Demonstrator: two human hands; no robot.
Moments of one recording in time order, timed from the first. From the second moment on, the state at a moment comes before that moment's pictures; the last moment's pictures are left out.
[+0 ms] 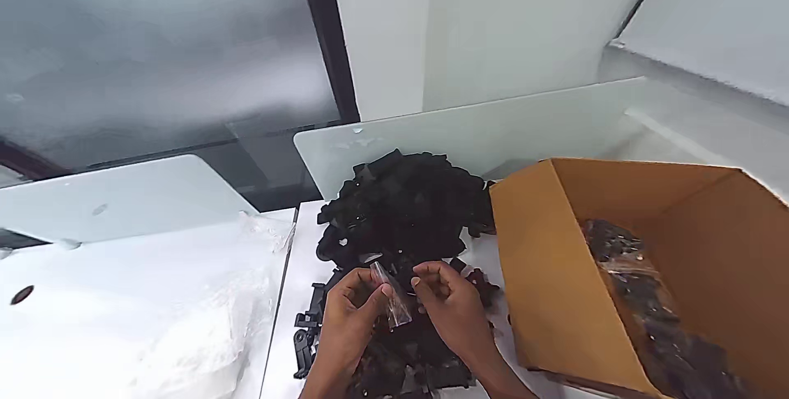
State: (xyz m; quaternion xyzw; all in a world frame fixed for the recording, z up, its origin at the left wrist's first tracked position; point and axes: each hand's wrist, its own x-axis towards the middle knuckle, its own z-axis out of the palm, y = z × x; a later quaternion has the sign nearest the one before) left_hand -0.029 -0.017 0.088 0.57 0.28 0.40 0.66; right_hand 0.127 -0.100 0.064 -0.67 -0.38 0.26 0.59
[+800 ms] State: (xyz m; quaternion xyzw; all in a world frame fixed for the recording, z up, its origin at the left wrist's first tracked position) left_hand -0.034 -0.008 0.076 0.79 0.38 0.43 0.21; right_hand 0.118 -0.085 0.062 -0.67 -0.60 0.07 0.43
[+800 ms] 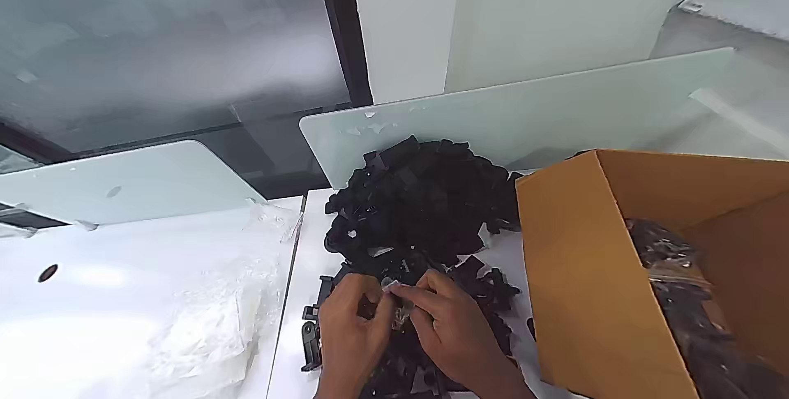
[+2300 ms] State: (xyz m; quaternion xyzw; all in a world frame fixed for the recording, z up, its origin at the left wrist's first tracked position) left_hand -0.060 0.017 0.072 0.50 0.37 0.36 0.70; right_hand 0.132 -0.090 0.009 -0.44 -0.30 0.55 0.64
